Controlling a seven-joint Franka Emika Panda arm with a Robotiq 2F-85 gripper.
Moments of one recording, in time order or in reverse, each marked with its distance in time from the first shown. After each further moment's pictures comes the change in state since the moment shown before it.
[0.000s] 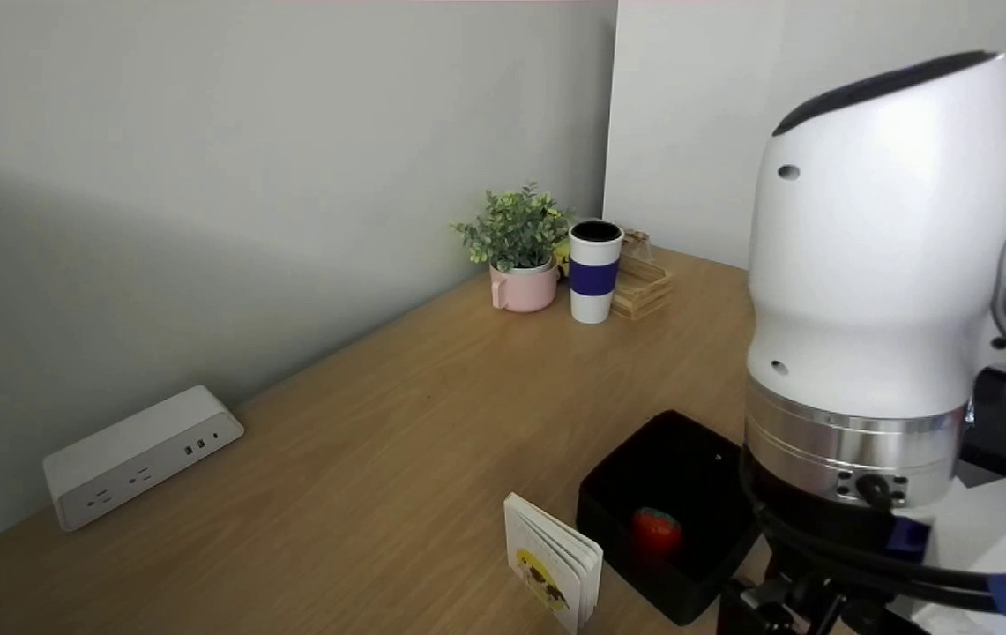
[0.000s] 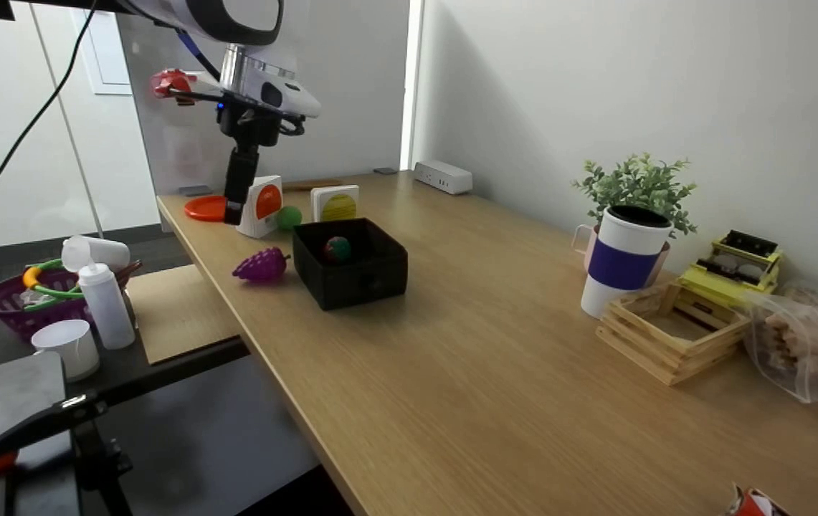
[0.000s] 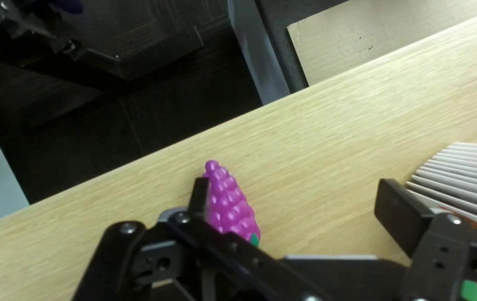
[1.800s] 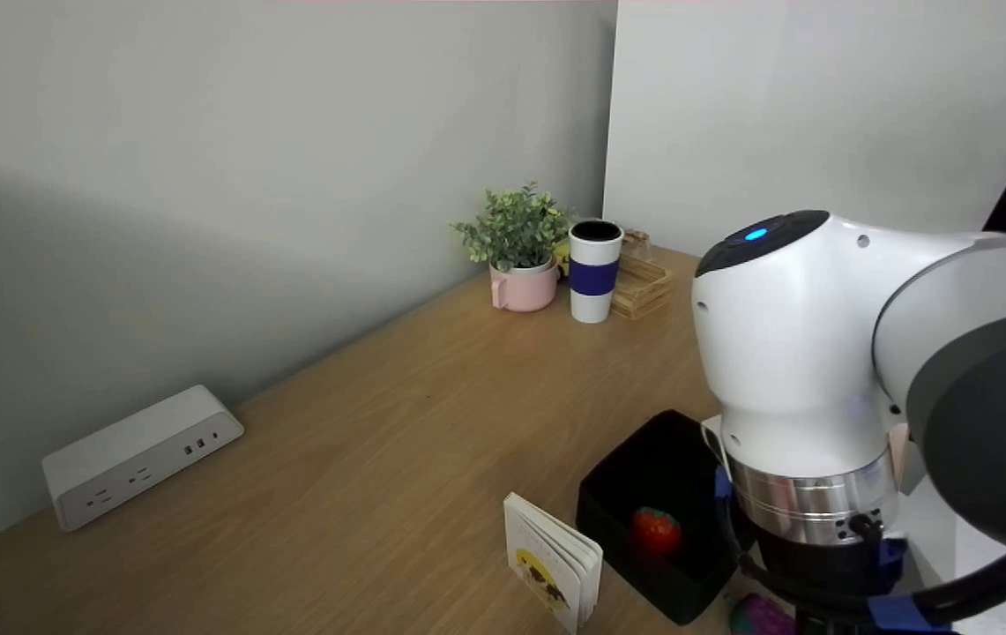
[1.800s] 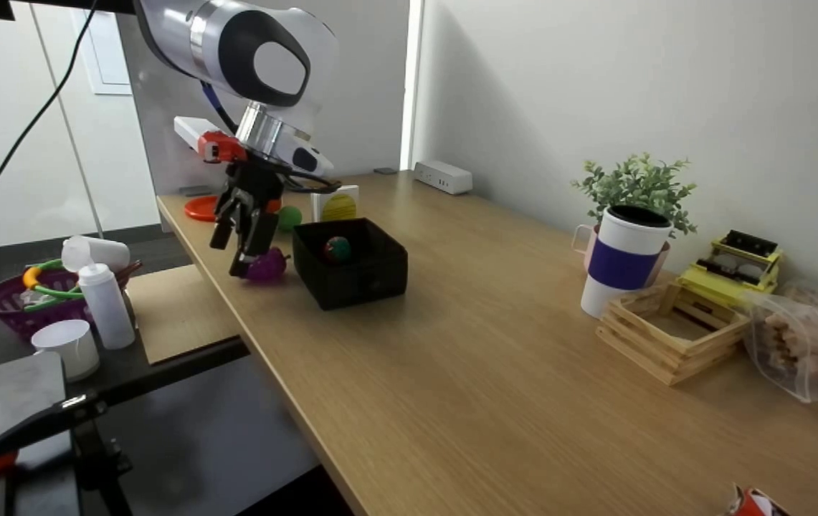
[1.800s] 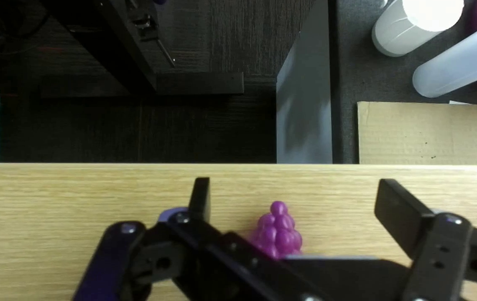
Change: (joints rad) arm -0.056 0.141 0.001 0.034 -0.012 -0.107 -0.462
